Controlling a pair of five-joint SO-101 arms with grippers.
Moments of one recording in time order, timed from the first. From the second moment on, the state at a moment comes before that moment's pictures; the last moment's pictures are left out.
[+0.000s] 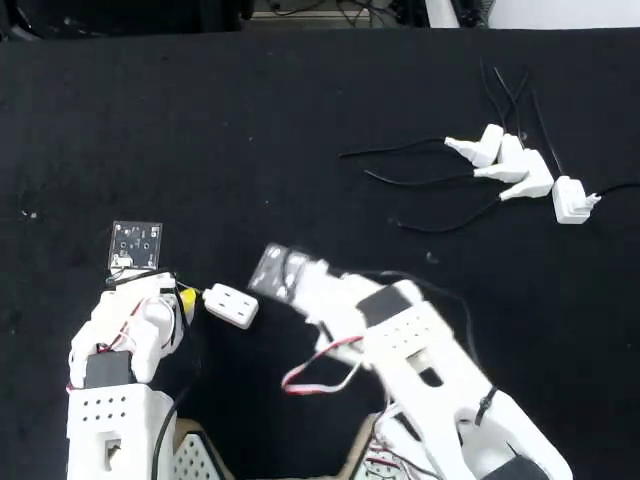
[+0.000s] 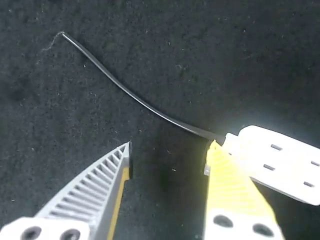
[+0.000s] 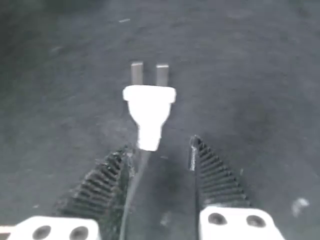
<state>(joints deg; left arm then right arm) -12.5 -81.4 89.7 47.5 -12.2 -29.5 -39.1 67.7 56.8 39.6</state>
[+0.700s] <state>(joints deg) -12.5 -81.4 89.7 47.5 -12.2 -23.7 -39.1 74.9 47.6 43.3</state>
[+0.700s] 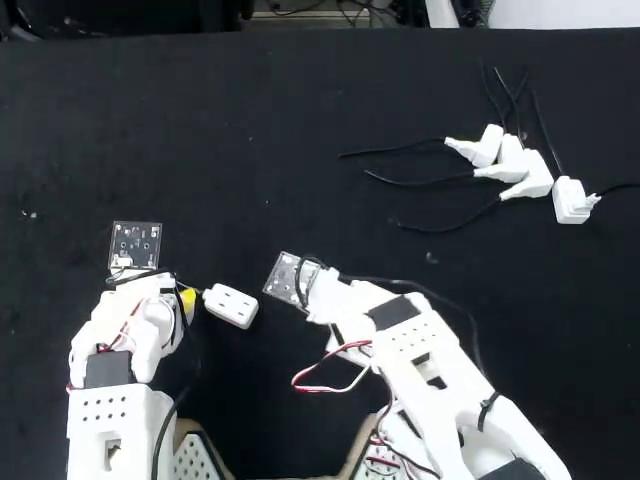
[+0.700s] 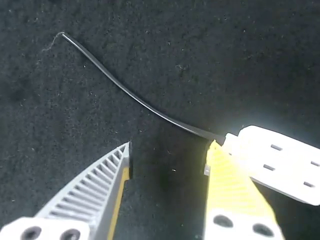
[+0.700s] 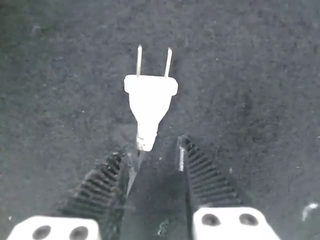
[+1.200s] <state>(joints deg) -12.5 -81.4 89.7 47.5 -12.2 -24.4 -24.9 66.7 47.3 38.2</state>
